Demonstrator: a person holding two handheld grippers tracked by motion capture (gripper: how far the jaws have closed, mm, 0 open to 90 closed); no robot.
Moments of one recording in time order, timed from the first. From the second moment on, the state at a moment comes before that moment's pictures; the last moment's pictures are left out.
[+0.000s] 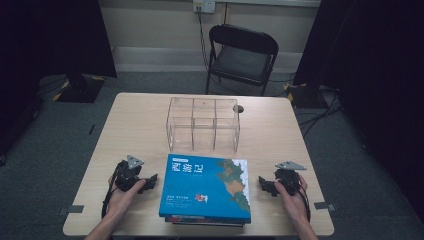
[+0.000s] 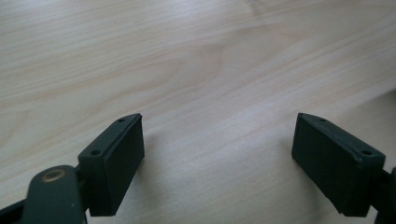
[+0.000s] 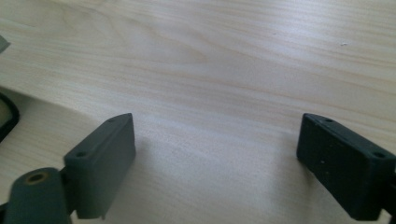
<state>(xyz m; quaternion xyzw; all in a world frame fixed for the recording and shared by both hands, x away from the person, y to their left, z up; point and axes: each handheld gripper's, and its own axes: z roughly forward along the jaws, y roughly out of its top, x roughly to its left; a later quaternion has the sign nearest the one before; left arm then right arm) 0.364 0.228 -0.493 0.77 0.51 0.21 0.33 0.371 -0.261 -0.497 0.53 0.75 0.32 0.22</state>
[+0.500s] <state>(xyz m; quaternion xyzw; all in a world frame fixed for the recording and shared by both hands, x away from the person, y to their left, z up) 0.332 0.218 -0.450 0.76 0.45 0.21 0.41 0.365 -0.247 -0.457 0.49 0.76 0.37 0.21</state>
